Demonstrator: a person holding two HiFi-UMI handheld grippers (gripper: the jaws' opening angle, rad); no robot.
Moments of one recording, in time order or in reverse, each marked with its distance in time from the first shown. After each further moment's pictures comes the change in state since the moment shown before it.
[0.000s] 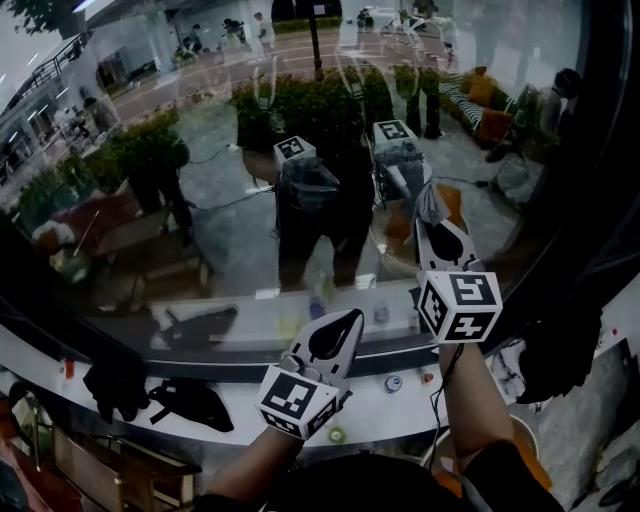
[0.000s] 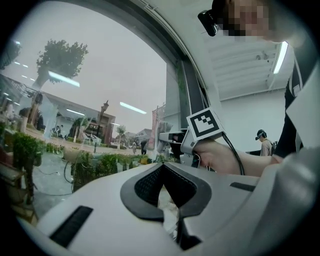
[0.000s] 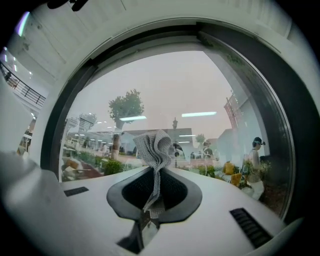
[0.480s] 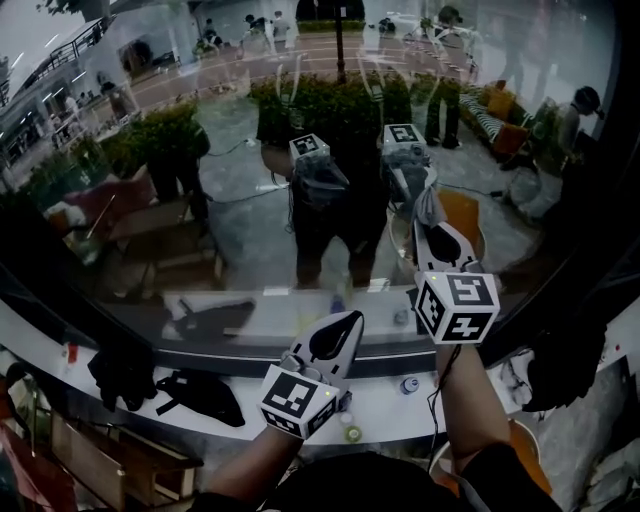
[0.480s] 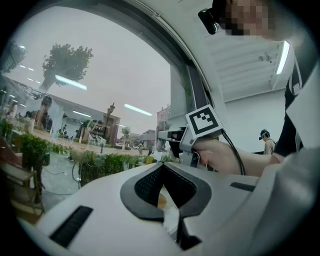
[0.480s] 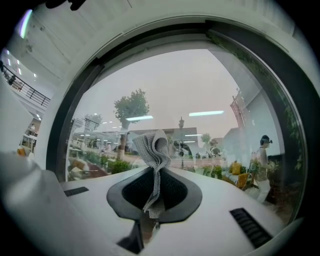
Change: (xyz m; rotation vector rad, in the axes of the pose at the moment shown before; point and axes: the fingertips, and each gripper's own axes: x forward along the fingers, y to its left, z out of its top) left arm -0.057 0.043 0.001 -0.005 -0.004 0.056; right arm 0.021 0.081 0.006 -0.001 0.003 0.060
